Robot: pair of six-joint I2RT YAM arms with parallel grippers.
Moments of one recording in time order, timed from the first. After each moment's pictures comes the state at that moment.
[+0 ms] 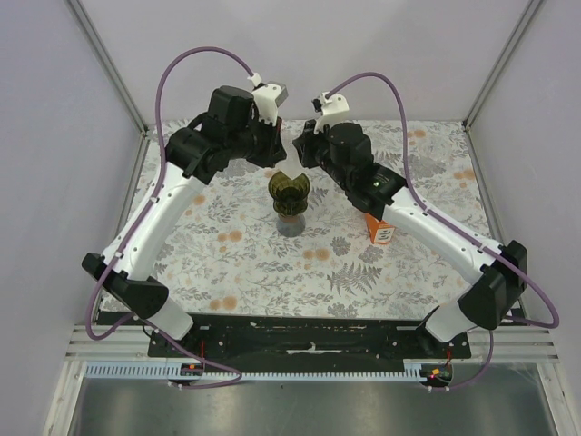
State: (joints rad) left arm -0.59 1.58 1.94 -0.93 0.15 -0.13; right arm 0.75 1.53 1.48 -0.08 0.23 0.25
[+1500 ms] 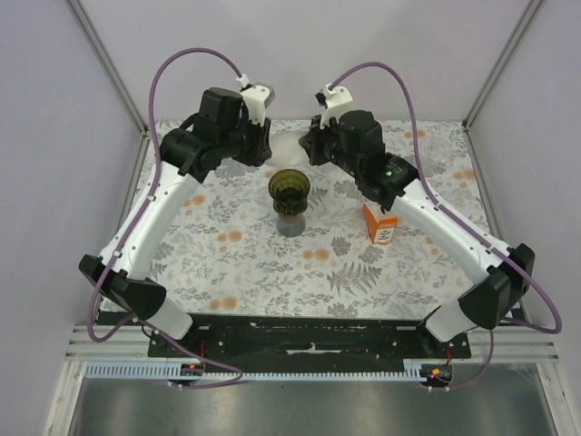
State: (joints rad) left arm -0.51 1.57 1.88 -0.92 0.08 -0.04; right arm 0.69 1.52 1.53 -0.20 0.10 0.19
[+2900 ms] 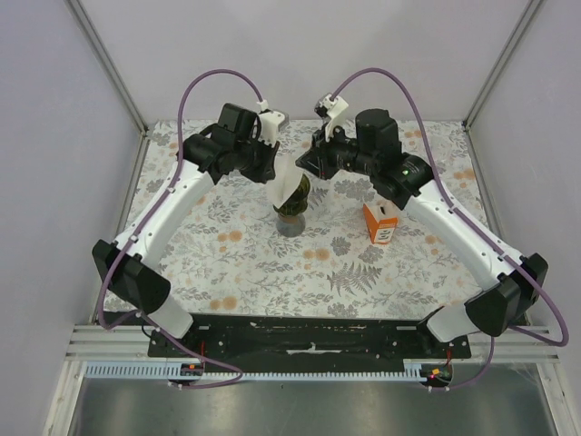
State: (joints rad) left arm -0.50 1.59 1.73 -0.91 0.19 0.06; right arm 0.60 1.47 1.54 -0.37 -0.35 0.08
